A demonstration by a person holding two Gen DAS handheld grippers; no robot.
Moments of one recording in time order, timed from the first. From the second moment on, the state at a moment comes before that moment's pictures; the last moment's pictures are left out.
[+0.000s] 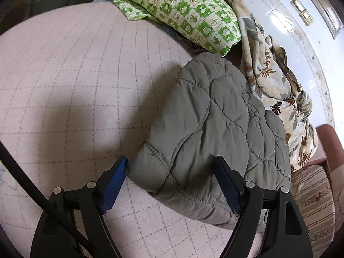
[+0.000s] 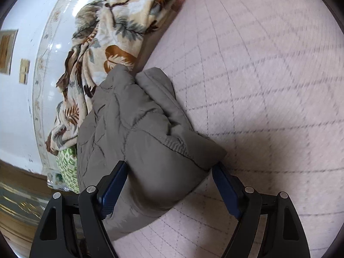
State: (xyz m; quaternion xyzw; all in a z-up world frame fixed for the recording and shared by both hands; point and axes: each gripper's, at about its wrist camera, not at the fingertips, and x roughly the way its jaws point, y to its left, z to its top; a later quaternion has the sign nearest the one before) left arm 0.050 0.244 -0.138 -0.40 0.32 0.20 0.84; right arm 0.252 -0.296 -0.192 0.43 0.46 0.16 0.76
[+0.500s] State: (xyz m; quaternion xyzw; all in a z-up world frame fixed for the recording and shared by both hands) left arm 0.076 0.230 -0.133 -0.29 0.31 0.23 0.88; right arm 0.274 -0.266 -0.175 0.35 0.43 0.16 0.82
